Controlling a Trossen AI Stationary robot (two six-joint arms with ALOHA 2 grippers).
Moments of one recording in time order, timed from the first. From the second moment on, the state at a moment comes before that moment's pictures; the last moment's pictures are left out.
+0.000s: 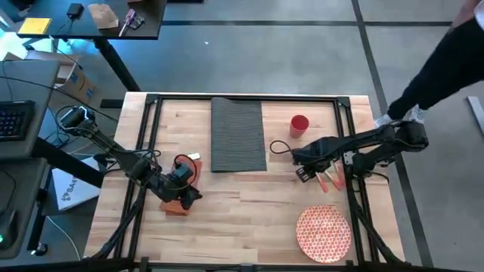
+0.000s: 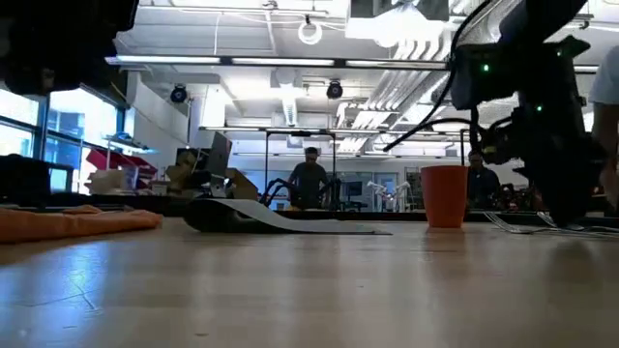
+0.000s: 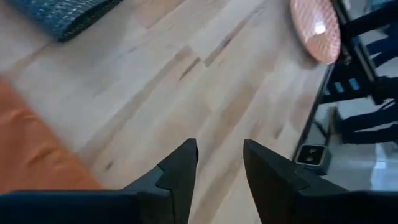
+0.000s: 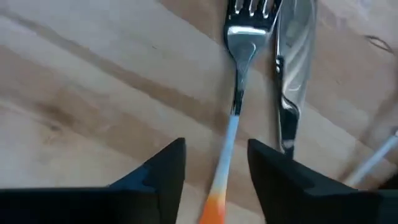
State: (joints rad) left arm -0.60 1.11 0.72 -0.41 -0.34 -1.31; right arm -0.04 1.40 0.65 -0.89 -0.04 0.98
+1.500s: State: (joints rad) left arm -0.13 1.12 0.60 0.27 -0.32 -0.70; right arm 0.18 1.85 1.59 -0.58 0.19 1.01
